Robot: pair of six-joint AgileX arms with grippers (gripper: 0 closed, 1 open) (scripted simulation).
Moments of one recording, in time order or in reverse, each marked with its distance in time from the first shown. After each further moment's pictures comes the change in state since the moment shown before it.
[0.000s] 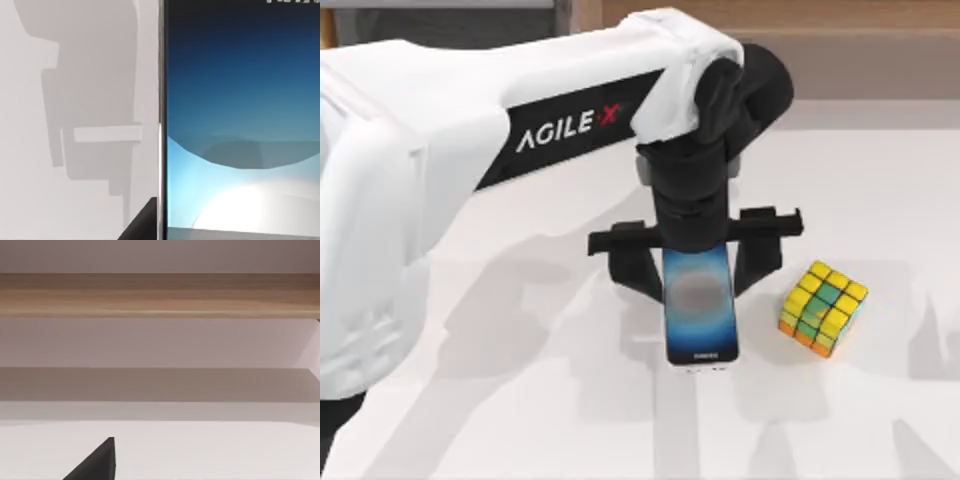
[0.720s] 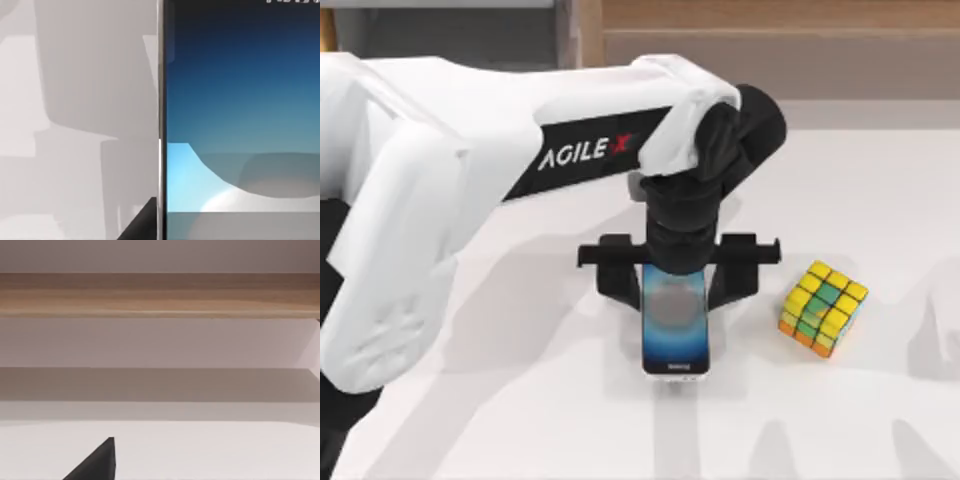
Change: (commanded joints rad) left arm 0.001 0.045 -0.077 0.092 -0.135 0.021; right arm 0.000 0.000 0.000 0.000 0.000 0.000
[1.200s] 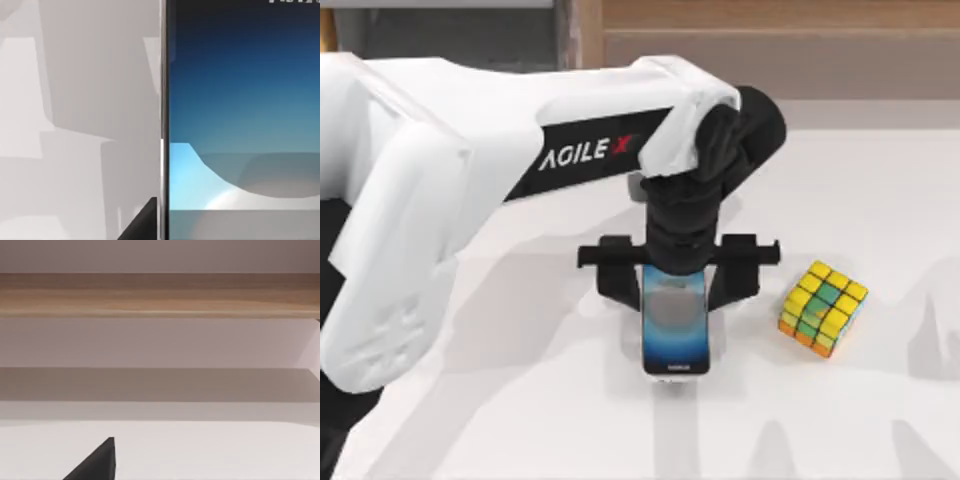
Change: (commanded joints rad) left arm 0.000 0.000 0.000 0.000 0.000 0.000; right arm 0.000 0.000 0.000 0.000 0.000 0.000
